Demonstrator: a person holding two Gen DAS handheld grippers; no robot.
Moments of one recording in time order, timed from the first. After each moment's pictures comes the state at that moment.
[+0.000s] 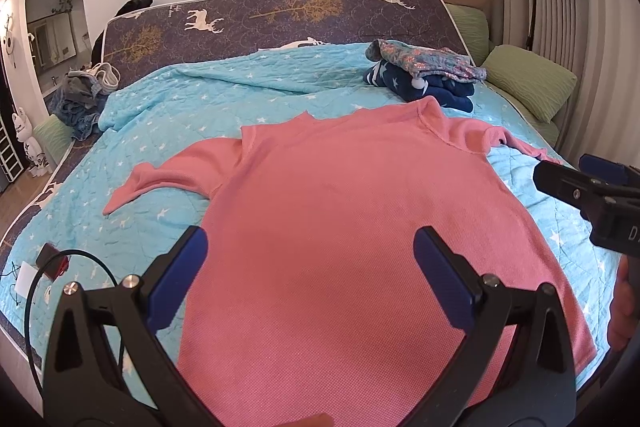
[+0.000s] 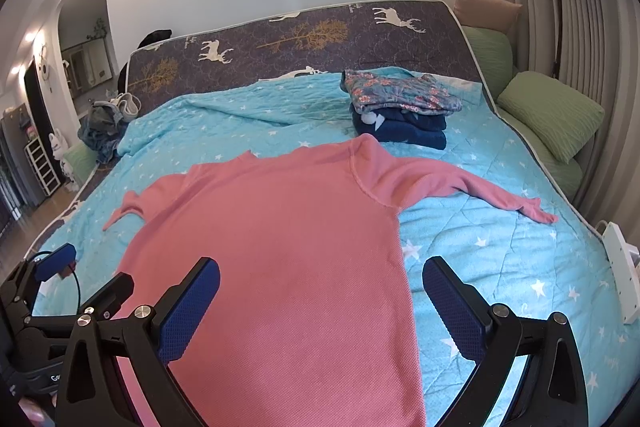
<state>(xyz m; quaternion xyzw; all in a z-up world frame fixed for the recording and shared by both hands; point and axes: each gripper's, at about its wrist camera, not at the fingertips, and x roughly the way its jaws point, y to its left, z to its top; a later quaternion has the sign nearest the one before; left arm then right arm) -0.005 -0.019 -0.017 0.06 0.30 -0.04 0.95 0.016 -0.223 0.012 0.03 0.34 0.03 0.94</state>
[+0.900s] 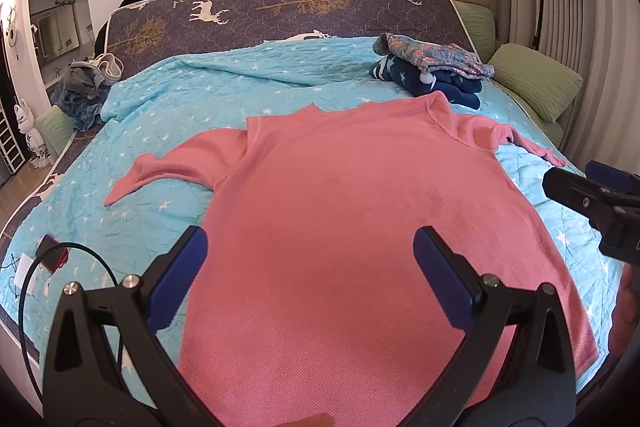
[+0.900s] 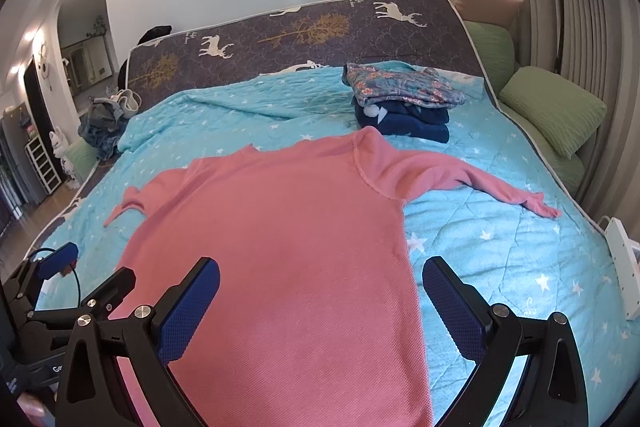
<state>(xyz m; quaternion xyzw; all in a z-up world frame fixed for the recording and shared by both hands) 0.002 -0.012 -0.020 0.05 0.31 -0.03 0.95 0.017 -0.220 0.007 0.03 0.35 0.03 0.94</state>
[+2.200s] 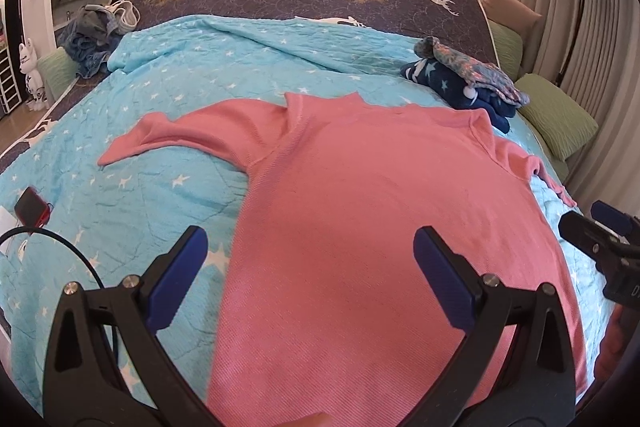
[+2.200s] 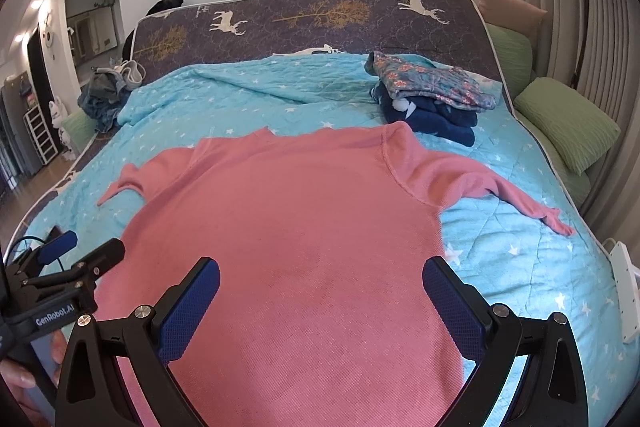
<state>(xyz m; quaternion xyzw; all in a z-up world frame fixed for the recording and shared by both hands) 0.043 0.055 -0.041 -0.04 0.34 -0.02 0.94 0.049 -0.178 -0.005 -0.01 0.37 0.03 0.93</state>
